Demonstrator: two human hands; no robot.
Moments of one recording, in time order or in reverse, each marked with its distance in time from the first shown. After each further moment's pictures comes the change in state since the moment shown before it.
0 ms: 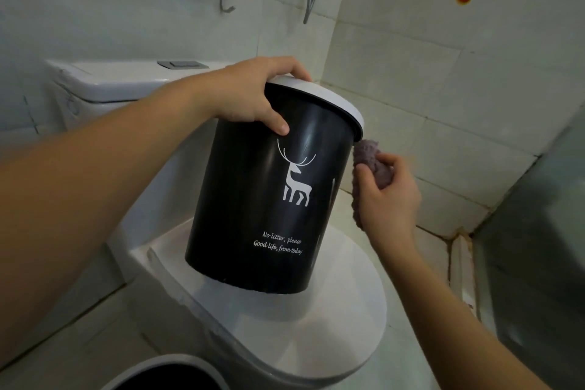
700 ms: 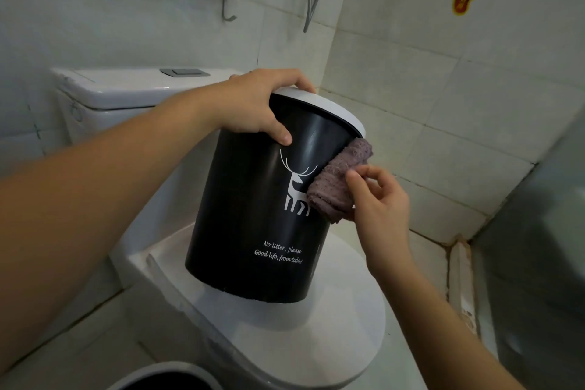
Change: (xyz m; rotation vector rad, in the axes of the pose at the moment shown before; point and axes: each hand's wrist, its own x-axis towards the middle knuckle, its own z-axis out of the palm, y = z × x) left_hand -0.001 0.003 0.003 0.060 0.024 0.006; right_hand -0.015 -0.016 -0.003 0.282 -0.184 0.094
